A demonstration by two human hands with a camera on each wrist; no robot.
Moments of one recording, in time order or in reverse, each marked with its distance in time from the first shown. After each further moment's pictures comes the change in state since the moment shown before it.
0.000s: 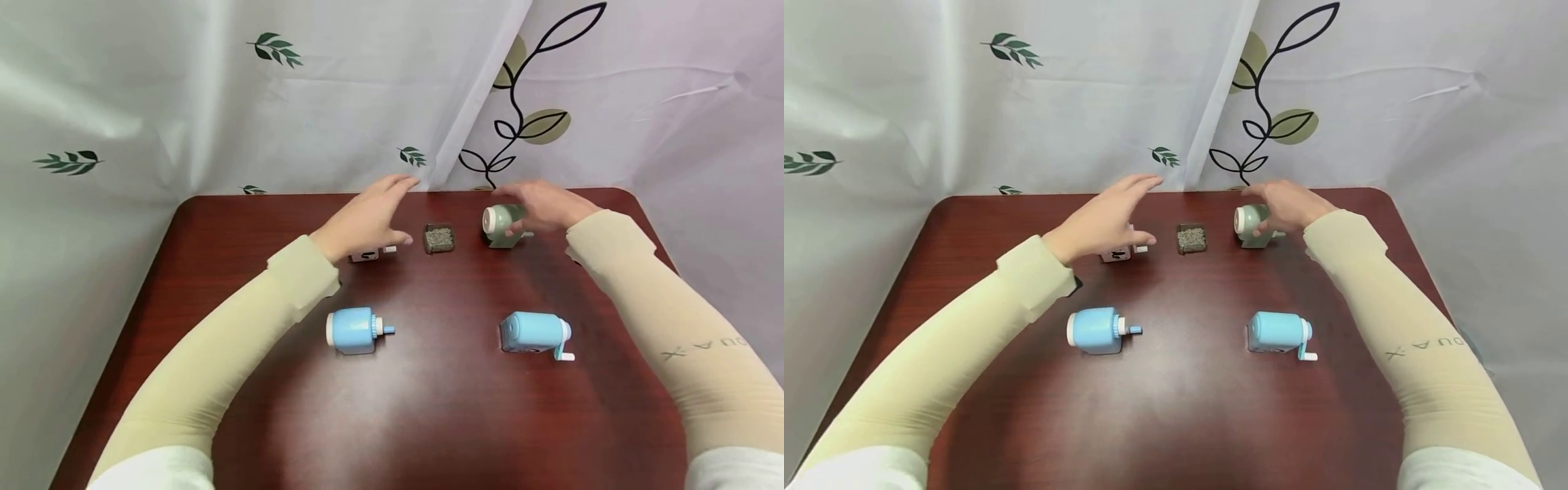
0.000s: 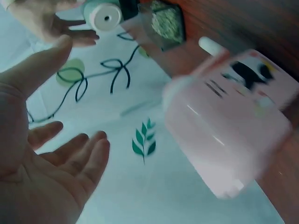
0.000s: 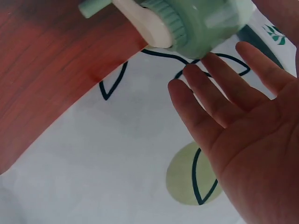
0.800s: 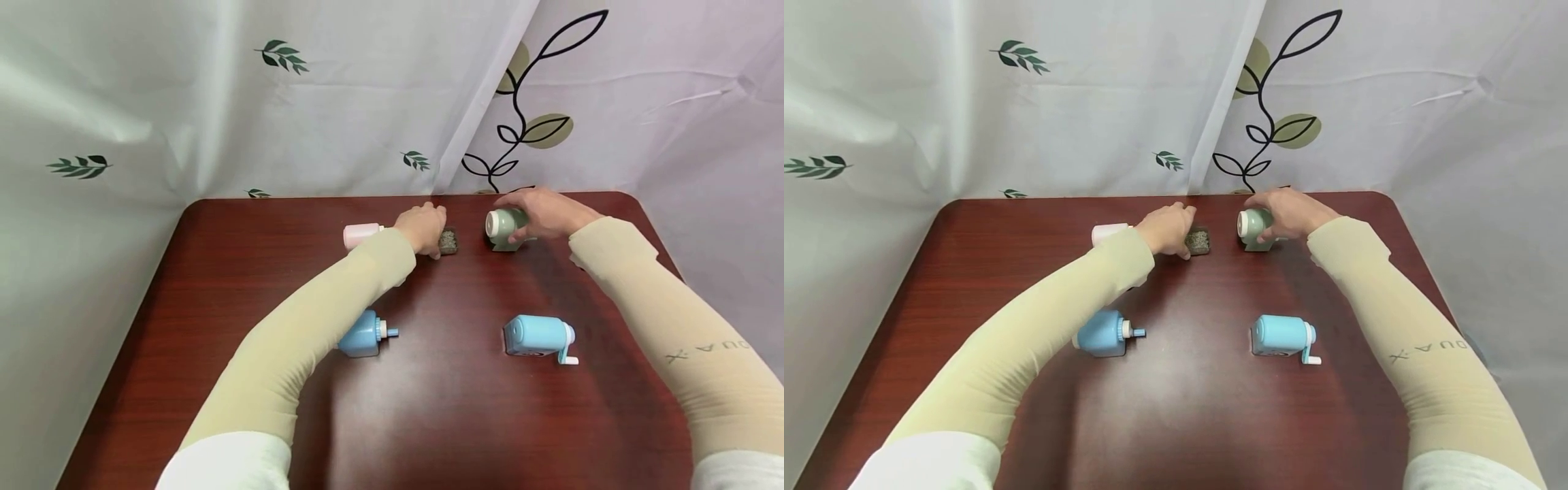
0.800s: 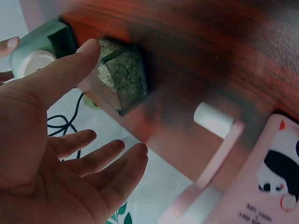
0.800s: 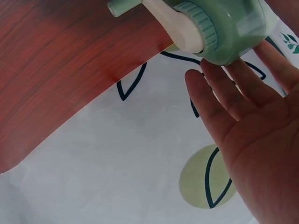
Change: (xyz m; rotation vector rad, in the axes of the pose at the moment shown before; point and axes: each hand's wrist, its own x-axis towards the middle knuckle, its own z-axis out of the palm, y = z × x) left_hand 0.068 0.034 0.054 0.200 -0.310 -0.235; right_hand -0.001 0.007 0.009 -0.009 0.024 -0.032
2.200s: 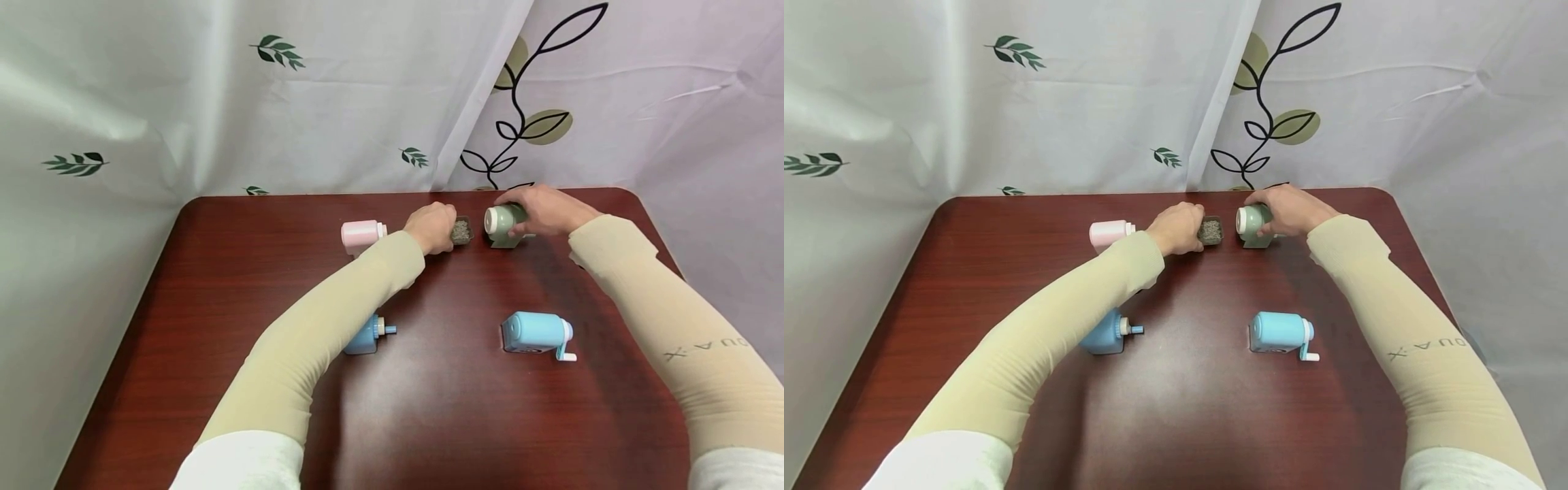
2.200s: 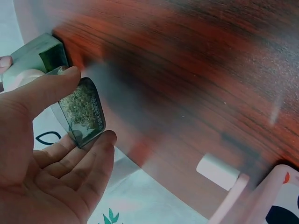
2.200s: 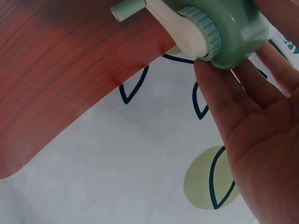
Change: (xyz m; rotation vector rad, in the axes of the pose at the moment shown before) left_hand 0.019 0.011 0.014 -0.065 0.136 0.040; right_hand 0.001 0.004 0.002 0.005 0.009 0.031
